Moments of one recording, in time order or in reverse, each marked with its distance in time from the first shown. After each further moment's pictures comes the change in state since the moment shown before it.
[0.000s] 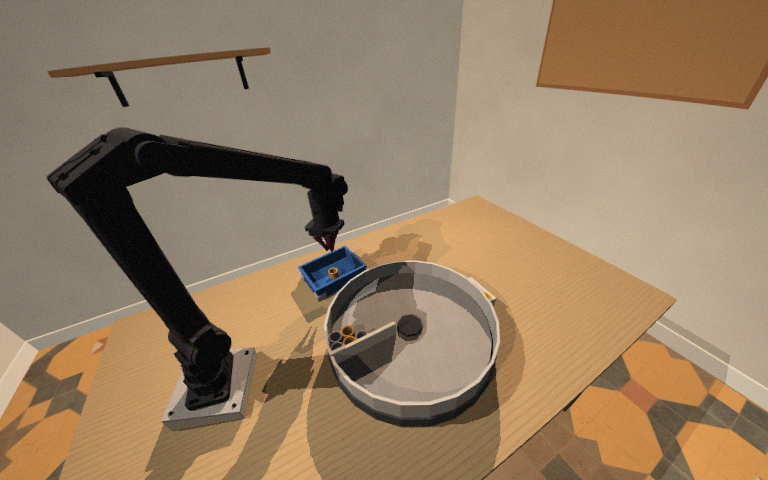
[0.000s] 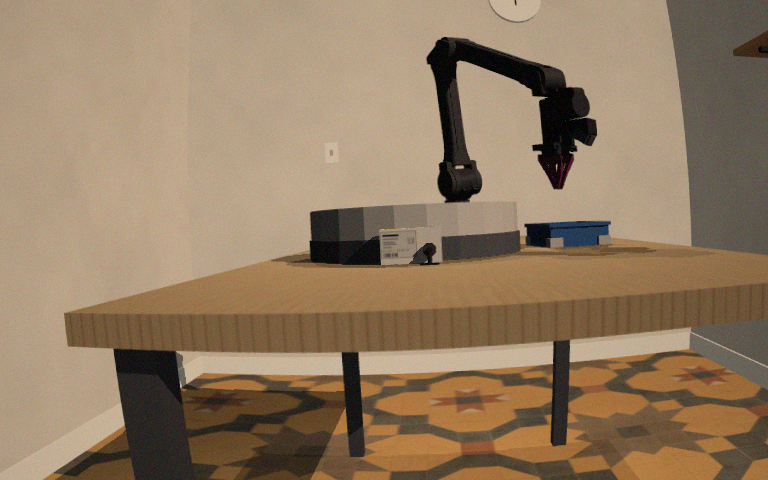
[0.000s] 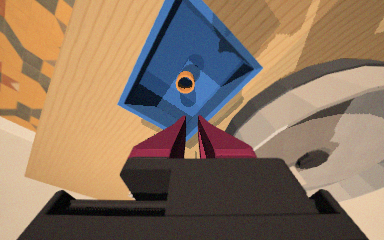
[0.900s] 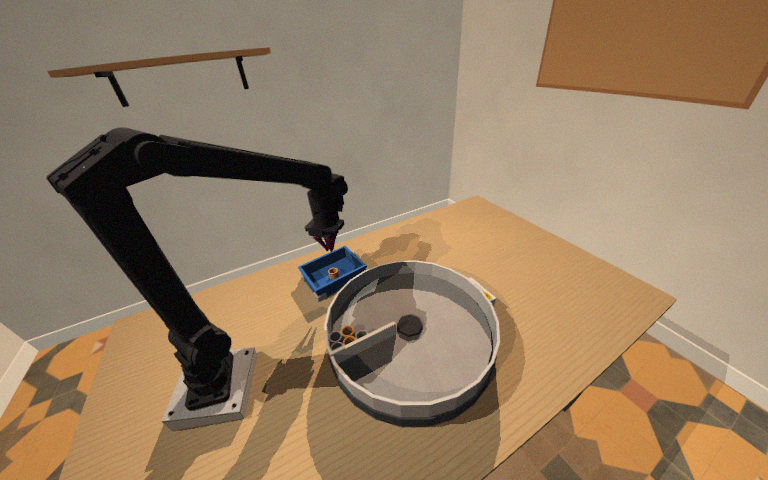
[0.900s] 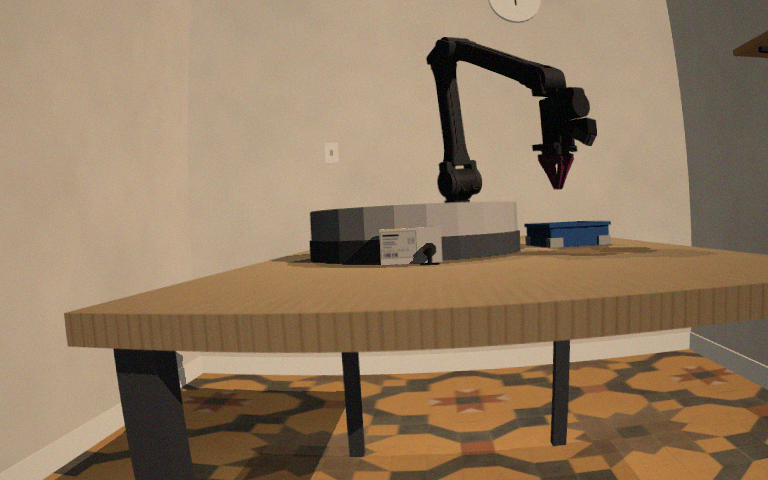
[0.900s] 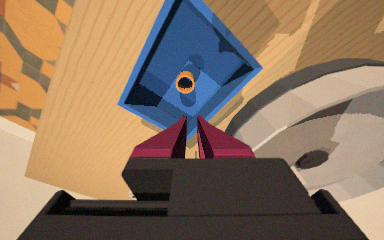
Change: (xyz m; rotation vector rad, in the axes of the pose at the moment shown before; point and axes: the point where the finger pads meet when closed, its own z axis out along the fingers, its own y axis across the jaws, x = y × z) arm 0.000 0.000 0.000 0.000 0.000 0.000
